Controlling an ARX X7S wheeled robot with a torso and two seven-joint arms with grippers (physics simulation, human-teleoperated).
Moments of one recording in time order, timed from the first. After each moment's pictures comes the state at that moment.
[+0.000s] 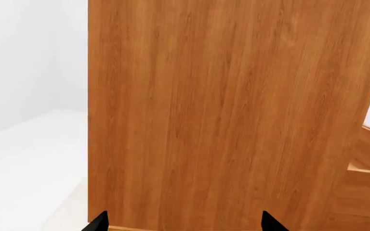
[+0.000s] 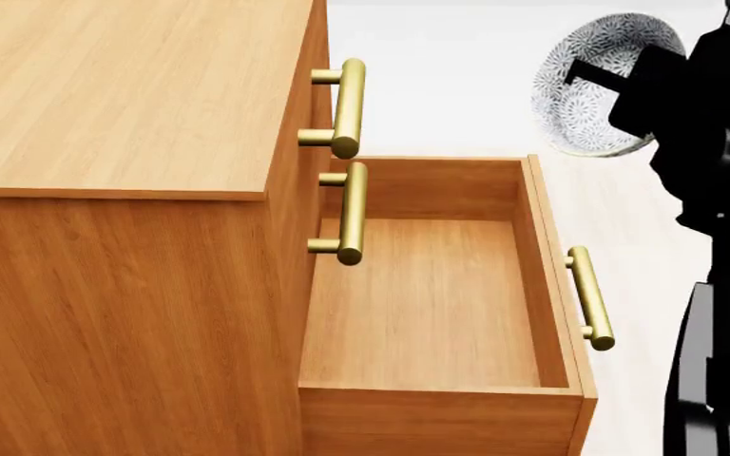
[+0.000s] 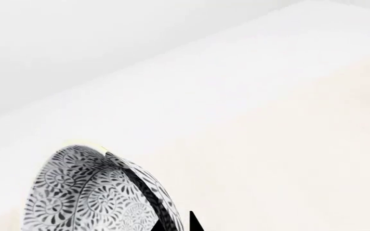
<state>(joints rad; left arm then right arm) 0.40 -0.43 0.30 0.39 -0.33 0.26 -0.43 1.59 0.27 -0.11 1.28 0.43 0.63 0.20</state>
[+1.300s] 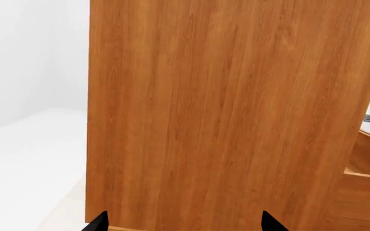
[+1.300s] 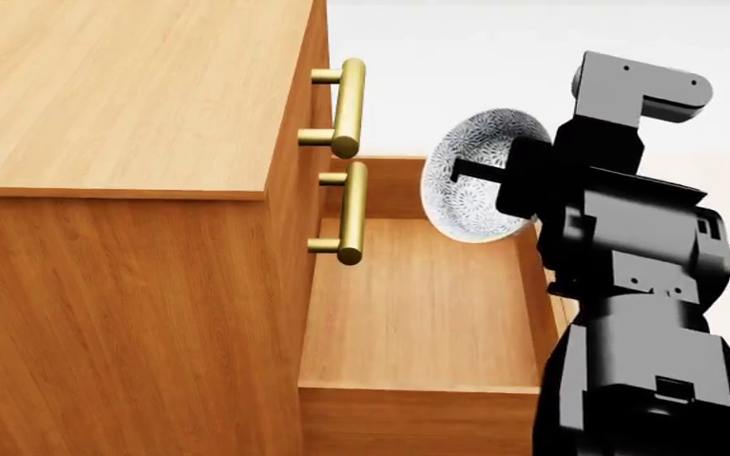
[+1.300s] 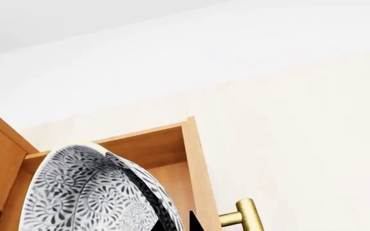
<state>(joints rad) 0.40 -0.44 0.31 0.39 -0.35 0.28 -0.43 1.47 0.11 0.15 1.31 0.04 0.63 0.04</state>
